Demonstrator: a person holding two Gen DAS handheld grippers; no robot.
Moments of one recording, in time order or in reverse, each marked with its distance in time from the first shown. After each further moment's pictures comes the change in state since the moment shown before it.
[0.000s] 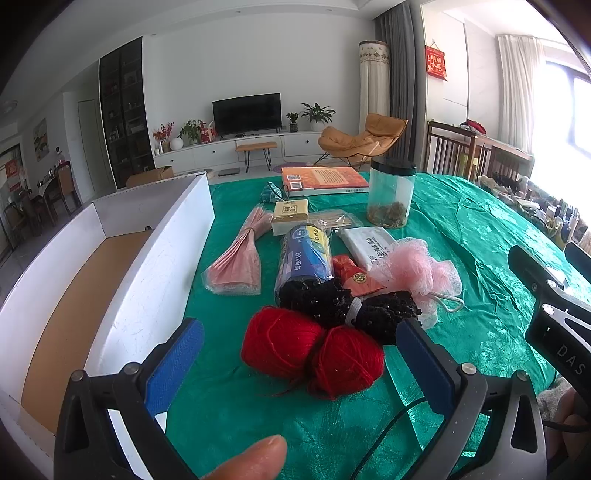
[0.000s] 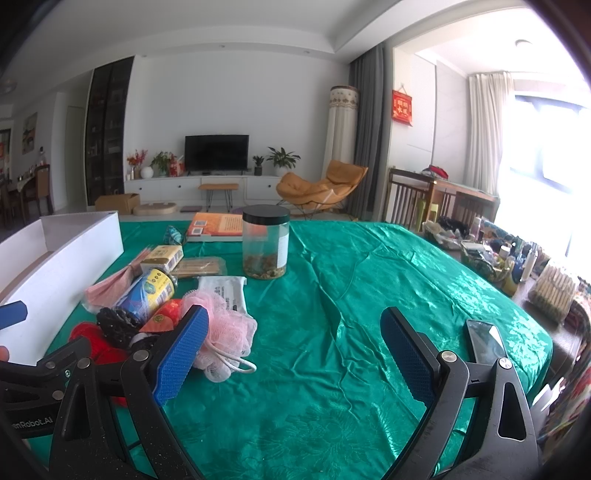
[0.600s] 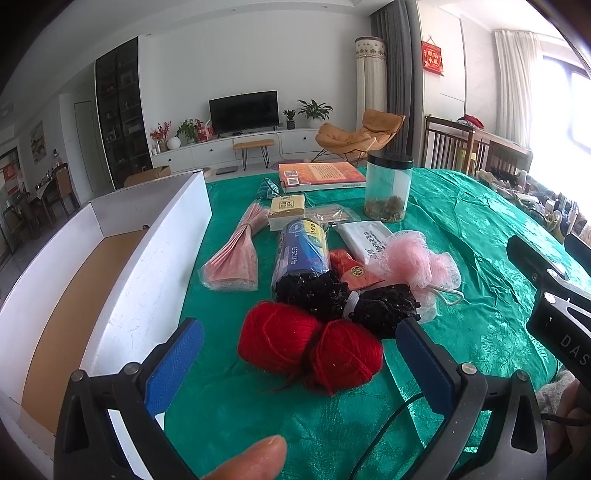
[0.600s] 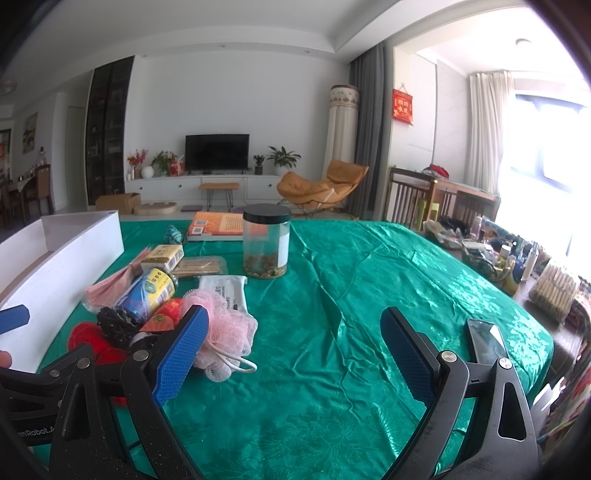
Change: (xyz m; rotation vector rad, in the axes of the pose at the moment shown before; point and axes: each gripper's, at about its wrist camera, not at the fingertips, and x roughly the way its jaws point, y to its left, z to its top) left arm 0.000 -0.004 -0.005 0.017 0.011 -0.002; right arm 0.000 0.000 0.000 0.002 -0.002 0.001
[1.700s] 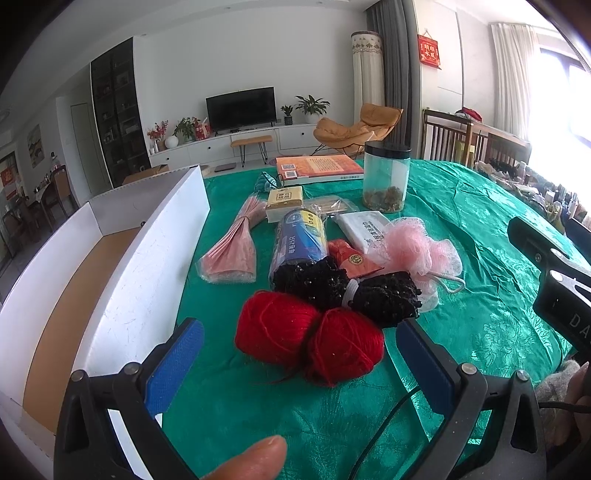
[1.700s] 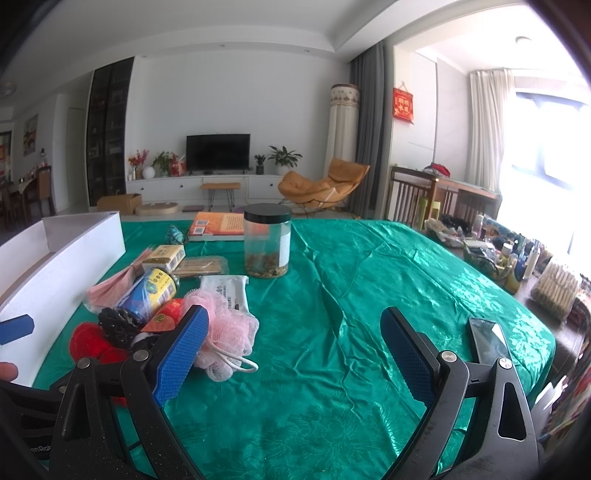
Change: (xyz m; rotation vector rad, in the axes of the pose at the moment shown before) left arm 0.004 -0.004 -0.003 0.019 0.020 0.002; right arm 0.000 -0.001 0.000 0.002 0.000 0.001
